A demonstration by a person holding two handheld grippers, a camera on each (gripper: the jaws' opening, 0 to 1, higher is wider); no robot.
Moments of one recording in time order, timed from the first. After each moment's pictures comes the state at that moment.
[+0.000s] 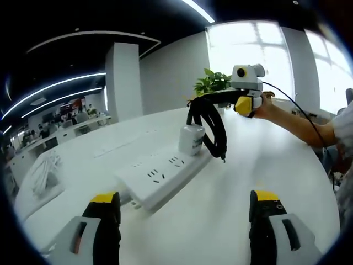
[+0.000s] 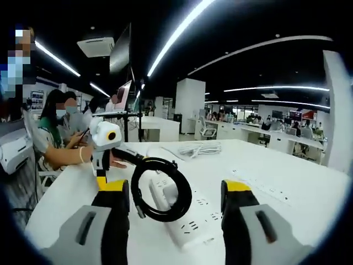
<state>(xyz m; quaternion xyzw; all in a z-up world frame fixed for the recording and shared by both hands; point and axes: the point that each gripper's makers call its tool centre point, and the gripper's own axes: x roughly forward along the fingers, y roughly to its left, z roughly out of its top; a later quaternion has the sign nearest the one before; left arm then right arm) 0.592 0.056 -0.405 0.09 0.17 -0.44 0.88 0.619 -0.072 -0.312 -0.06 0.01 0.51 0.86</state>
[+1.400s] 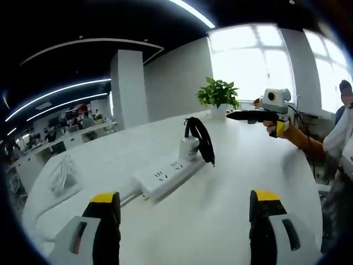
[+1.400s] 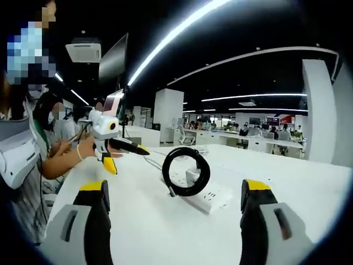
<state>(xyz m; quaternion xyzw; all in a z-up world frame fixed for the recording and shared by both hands) 0.549 0.096 -0.371 0.08 0.15 -0.42 0.89 0.532 -0.117 -0.325 -0.08 0.01 0.42 0.90</state>
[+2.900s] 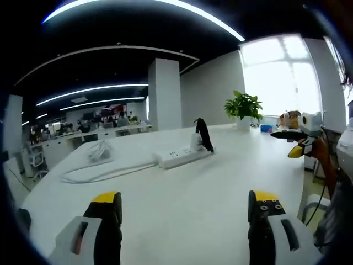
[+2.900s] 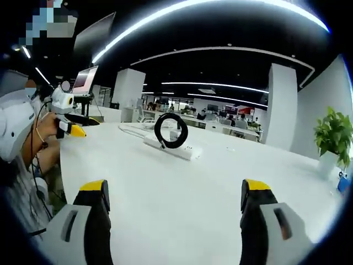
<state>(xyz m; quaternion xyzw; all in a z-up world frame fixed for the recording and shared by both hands) 0.459 0.156 -0.385 0.02 0.11 -0.29 0.95 0.429 -0.174 -0.373 -0.12 0.05 0.26 0.96</state>
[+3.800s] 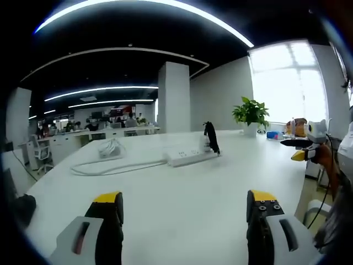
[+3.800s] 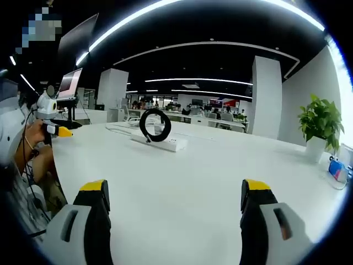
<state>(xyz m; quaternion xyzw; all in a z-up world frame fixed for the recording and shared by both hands) 0.444 0.176 -0.385 0.00 0.10 -0.27 0.96 0.416 -0.198 -0.377 -0.09 0.06 0.20 0.97</state>
